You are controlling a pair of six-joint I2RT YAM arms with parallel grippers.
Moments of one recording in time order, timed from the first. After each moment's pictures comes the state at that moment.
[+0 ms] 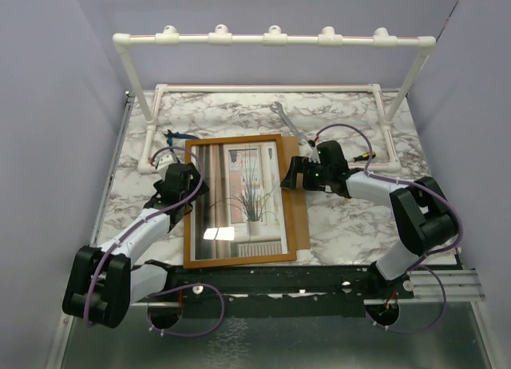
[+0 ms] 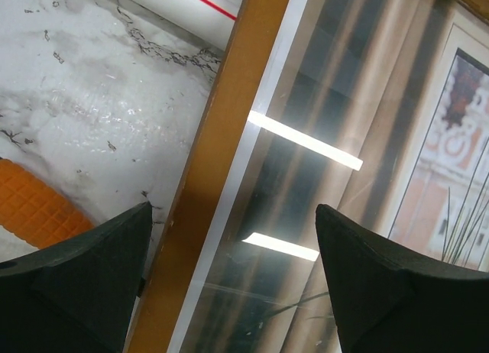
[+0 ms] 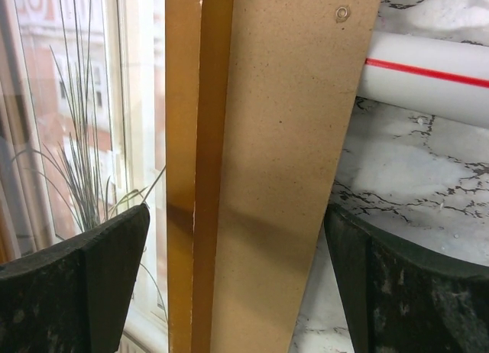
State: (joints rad) left arm -0.27 1.13 0.48 -0.04 -0.29 -0.67; right arm 0.43 1.63 0.80 0.06 -0.30 0.47
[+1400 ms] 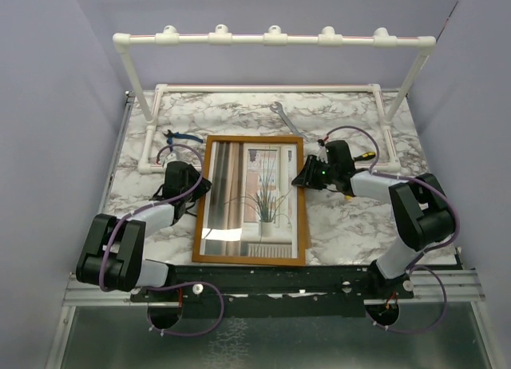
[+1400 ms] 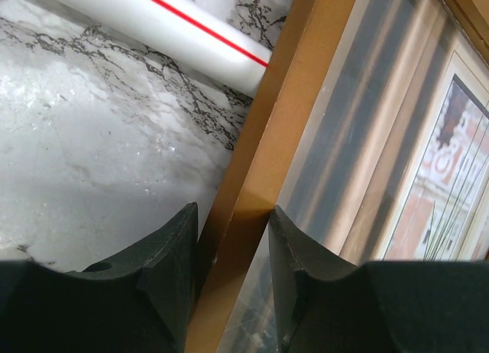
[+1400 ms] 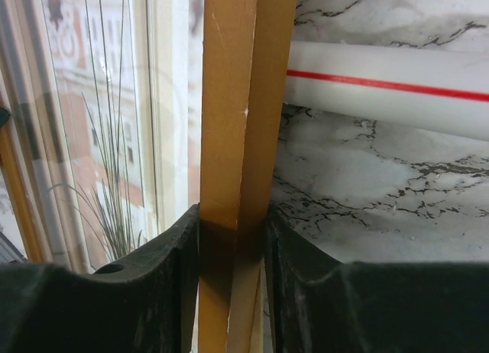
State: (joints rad) left arm -0.21 1.36 0.44 0.26 0.02 -0.77; right arm 0.36 1.66 0.78 0.12 -0.37 0.56
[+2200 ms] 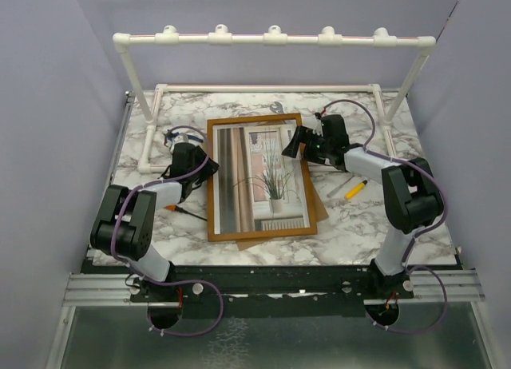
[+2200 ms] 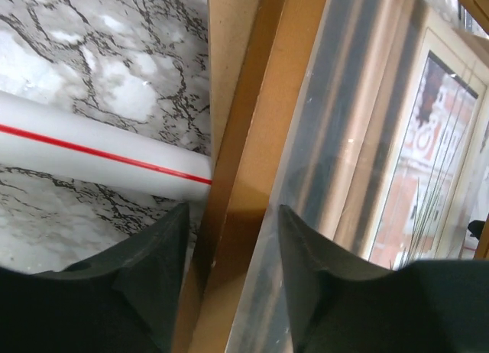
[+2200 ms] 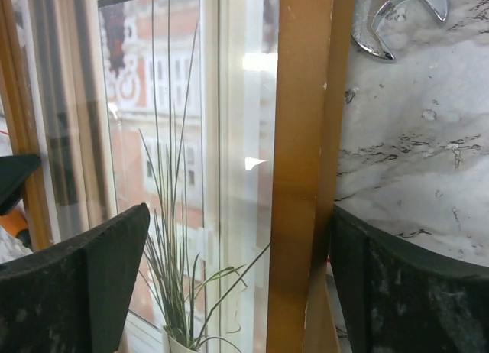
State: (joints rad) left arm -0.20 1.59 0.67 0.31 0.04 -0.77; right arm 0.33 1.83 1.10 0.05 -0.31 0.52
